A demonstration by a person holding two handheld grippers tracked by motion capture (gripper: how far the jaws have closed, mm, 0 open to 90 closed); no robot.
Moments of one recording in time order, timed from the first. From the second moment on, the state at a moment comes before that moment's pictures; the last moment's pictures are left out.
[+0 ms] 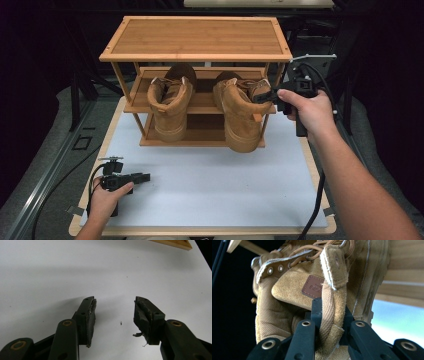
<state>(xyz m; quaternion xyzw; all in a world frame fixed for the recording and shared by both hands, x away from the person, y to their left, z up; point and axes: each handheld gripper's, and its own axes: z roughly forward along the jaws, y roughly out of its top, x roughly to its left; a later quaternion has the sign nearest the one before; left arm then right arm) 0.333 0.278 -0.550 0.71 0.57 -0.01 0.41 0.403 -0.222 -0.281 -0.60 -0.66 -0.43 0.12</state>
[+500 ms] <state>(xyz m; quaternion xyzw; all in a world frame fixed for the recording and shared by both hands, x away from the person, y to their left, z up) 0.333 0.279 -0.550 0.71 0.57 -0.01 0.41 0.431 -0.185 -0.297 -0.61 -0.64 -0.45 0.09</state>
